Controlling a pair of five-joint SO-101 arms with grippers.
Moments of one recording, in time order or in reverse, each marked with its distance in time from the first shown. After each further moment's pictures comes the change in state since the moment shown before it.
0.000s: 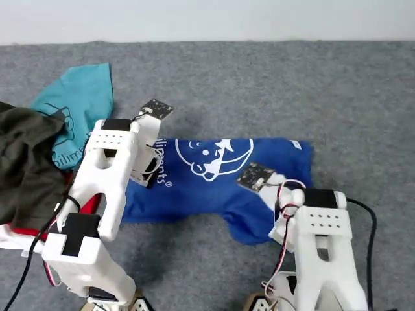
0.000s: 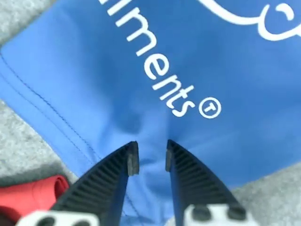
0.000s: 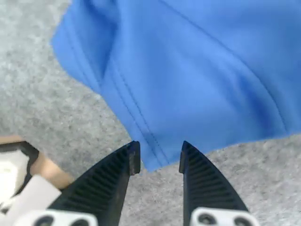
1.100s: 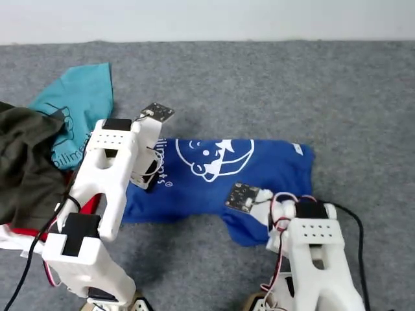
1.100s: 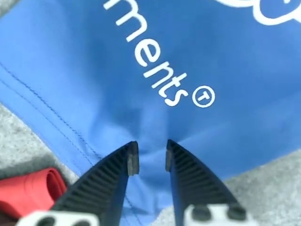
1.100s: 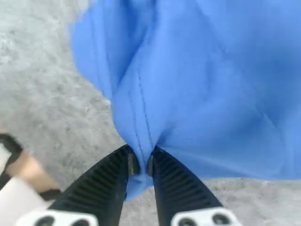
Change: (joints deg) left arm 0.2 0.0 0.0 2.2 0.0; right arm -4.3 -1.9 6.1 -5.6 8.4
